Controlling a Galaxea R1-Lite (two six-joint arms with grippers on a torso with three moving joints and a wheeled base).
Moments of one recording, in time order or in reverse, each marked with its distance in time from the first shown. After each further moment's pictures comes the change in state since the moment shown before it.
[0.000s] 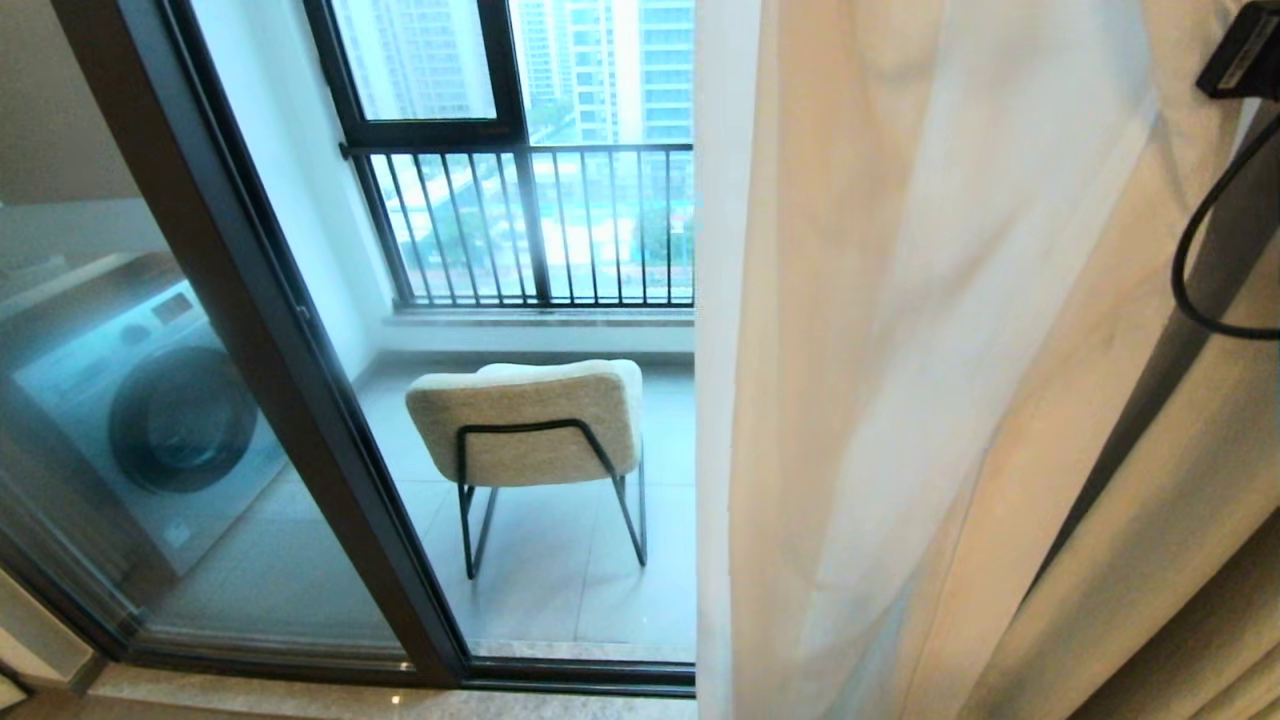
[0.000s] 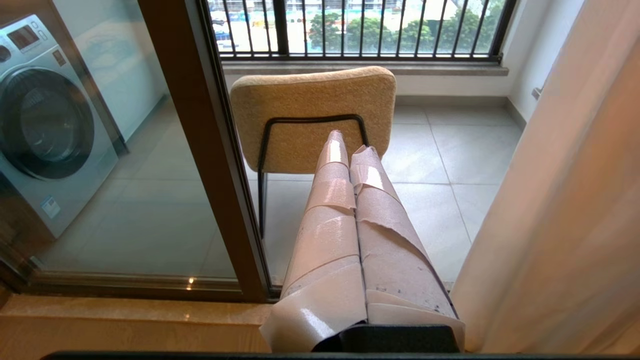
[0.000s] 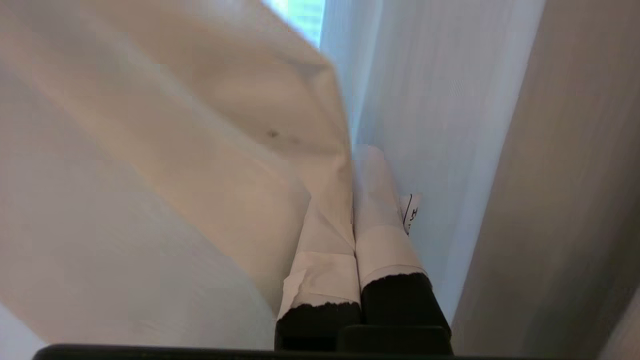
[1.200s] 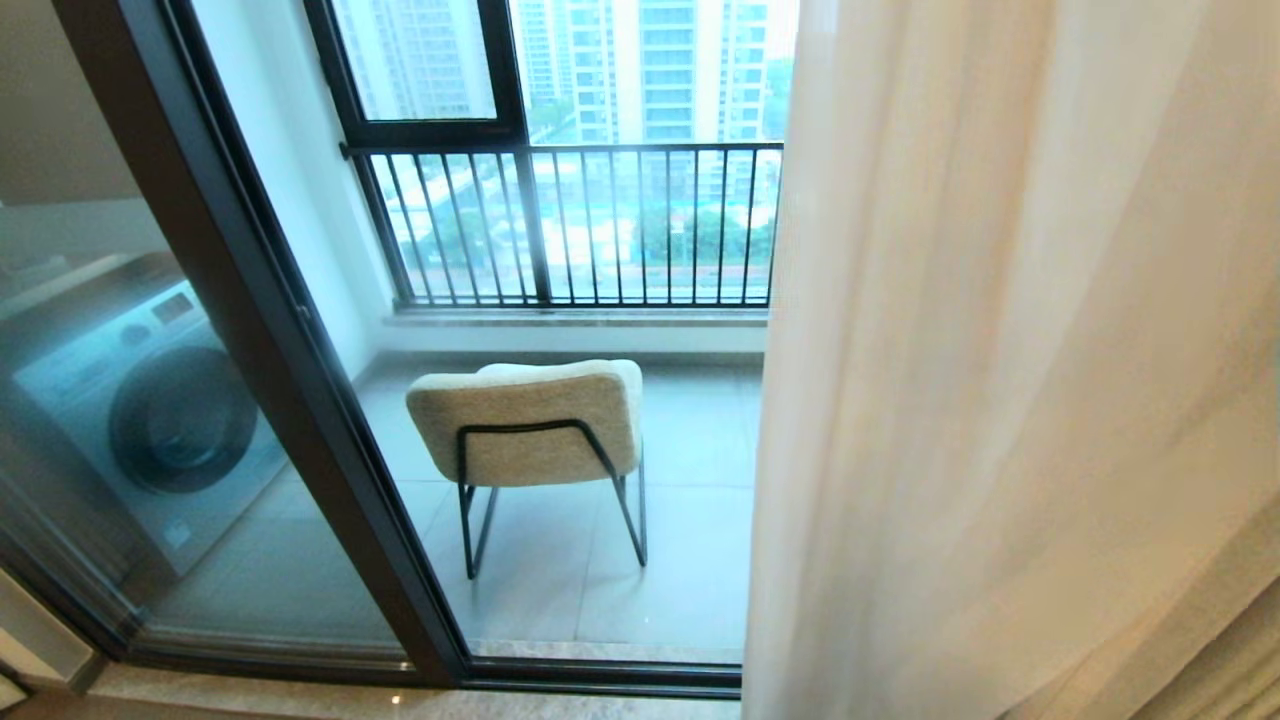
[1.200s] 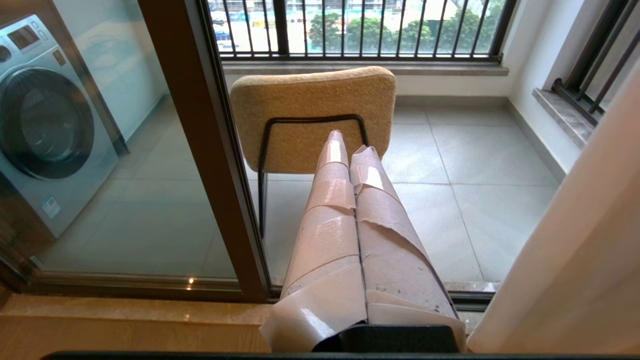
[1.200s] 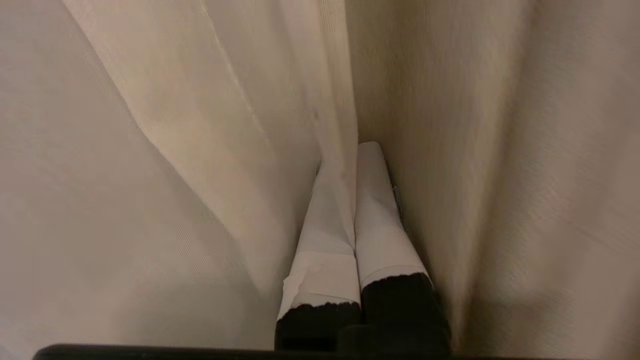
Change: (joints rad) left arm 0.000 0.000 0.000 0.000 0.000 0.000; right arm -0.784 0.090 -0.102 0.049 0.203 0.109
